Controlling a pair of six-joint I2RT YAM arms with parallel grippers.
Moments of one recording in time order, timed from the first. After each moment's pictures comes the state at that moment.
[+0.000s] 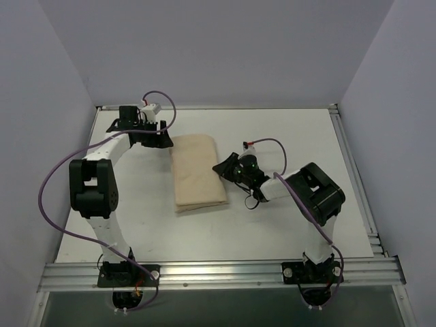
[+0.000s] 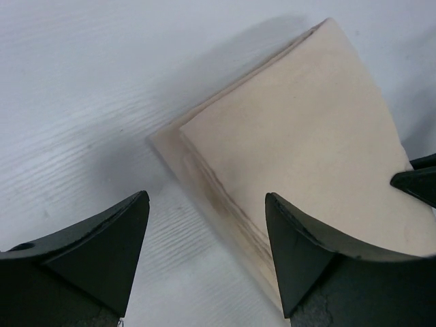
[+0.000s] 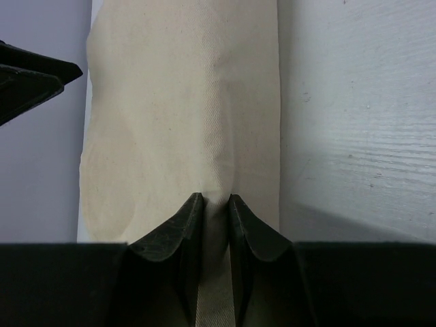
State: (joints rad) left arm -0.05 1.93 1.46 -0.34 0.54 0.02; right arm 0.59 1.91 0.77 0.77 -0.09 0.97
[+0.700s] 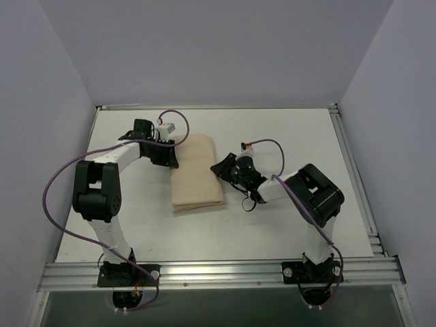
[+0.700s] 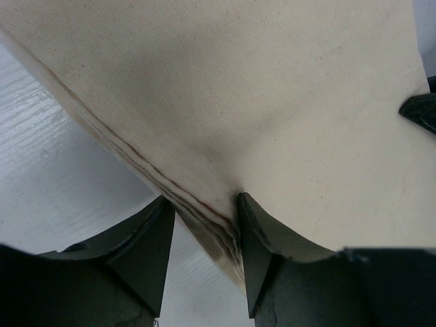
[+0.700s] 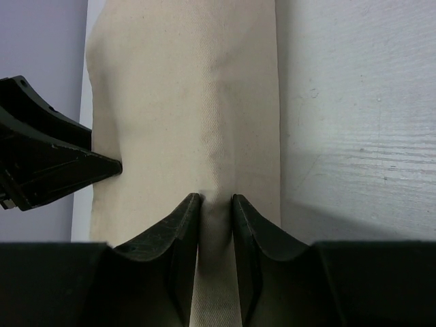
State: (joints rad) left arm -0.13 1.89 1.30 -0.45 0.50 0.06; right arm 0.64 1.91 0.78 0.76 0.00 0.97
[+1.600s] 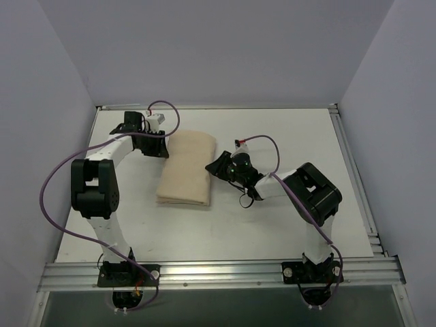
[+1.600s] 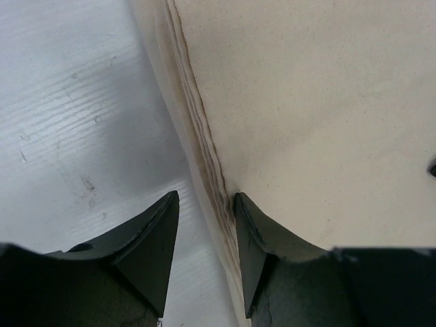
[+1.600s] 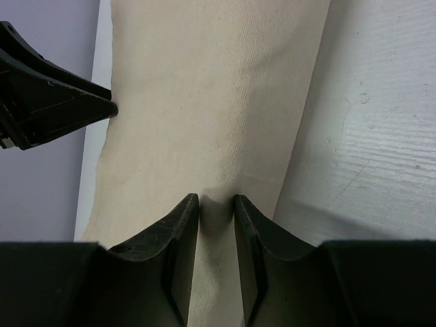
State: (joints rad) left arm -0.06 1.93 1.42 -0.48 0.43 0.07; right arm 0.65 1.93 0.84 0.72 -0.07 0.93
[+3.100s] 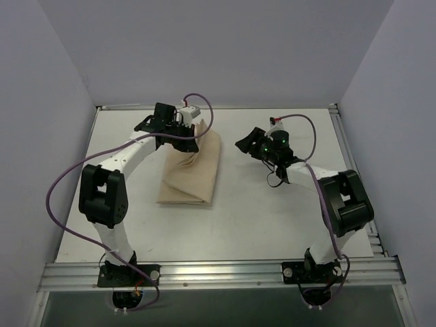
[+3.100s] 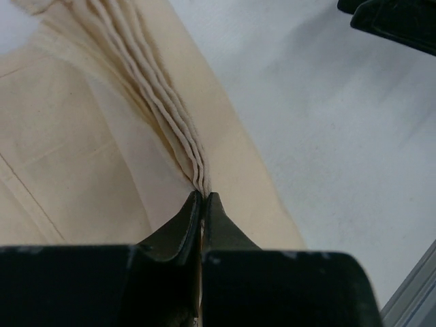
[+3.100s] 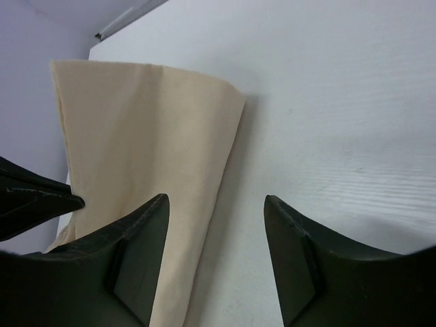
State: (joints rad) left arm -0.31 1.82 1.47 -0.49 0.50 0.03; right arm 0.34 1.73 0.87 0.49 -0.24 0.74
